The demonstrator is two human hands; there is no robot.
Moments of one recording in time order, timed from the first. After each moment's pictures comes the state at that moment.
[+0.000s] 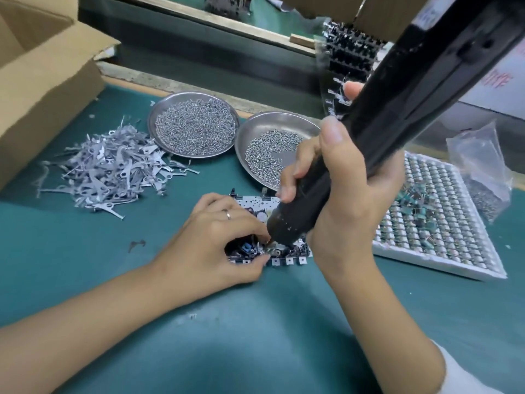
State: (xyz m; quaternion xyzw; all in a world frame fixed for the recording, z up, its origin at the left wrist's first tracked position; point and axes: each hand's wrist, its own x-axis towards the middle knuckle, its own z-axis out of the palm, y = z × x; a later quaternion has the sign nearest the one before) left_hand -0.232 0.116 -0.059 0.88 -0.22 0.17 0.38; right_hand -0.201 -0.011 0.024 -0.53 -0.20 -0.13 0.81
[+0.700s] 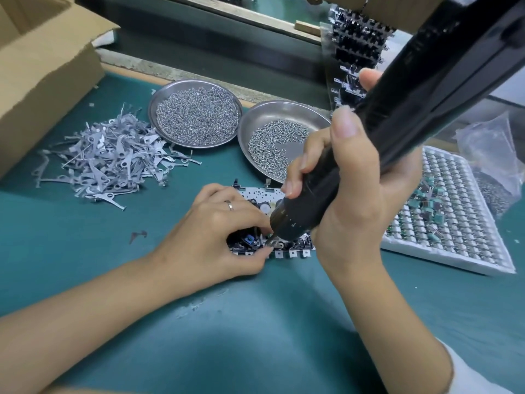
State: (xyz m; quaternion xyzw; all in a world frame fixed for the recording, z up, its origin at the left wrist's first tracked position) left_hand -0.232 0.115 -0.056 0.88 -0.23 0.18 0.38; right_hand -0.206 -0.010 0.022 -0.52 -0.21 -0.14 0.82
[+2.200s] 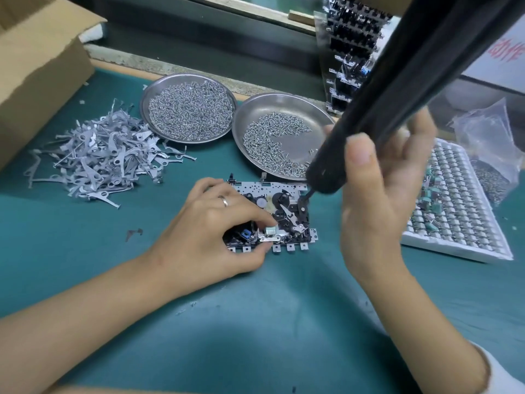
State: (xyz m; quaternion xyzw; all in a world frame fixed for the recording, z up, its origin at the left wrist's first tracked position) left_hand -0.238 0.112 -0.051 0.89 -0.20 0.17 0.36; right_hand -0.194 -0.043 0.005 -0.60 -0.22 -0.21 0.74
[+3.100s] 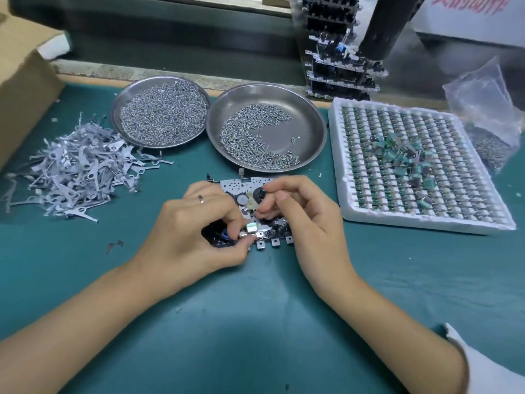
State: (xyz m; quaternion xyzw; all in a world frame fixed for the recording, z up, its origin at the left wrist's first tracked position) left_hand -0.229 0.109 -0.057 0.86 -0.23 0.19 0.40; right_hand -0.211 -0.056 -0.055 -0.67 -0.12 0.02 0.74
